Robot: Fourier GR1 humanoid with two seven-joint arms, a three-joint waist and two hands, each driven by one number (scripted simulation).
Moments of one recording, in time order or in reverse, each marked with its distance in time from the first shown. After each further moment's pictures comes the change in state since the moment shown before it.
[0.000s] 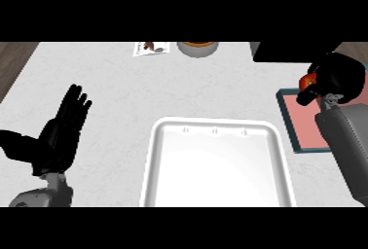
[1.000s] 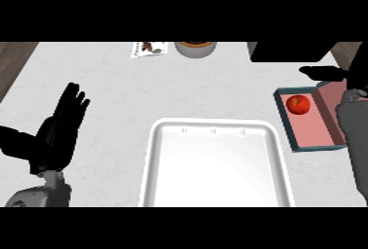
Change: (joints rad) left arm -0.015 0.005 0.014 -0.002 0.006 0.006 0.026; right arm -0.018 0.053 -0.304 0.055 -0.312 -0.459 -0.413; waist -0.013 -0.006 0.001
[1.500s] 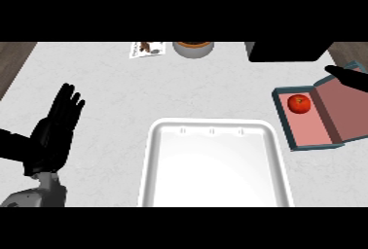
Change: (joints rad) left arm 0.010 0.011 0.019 -0.008 0.011 -0.005 0.005; right arm 0.141 0.051 -0.224 -0.219 -0.402 0.016 -0.170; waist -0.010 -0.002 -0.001
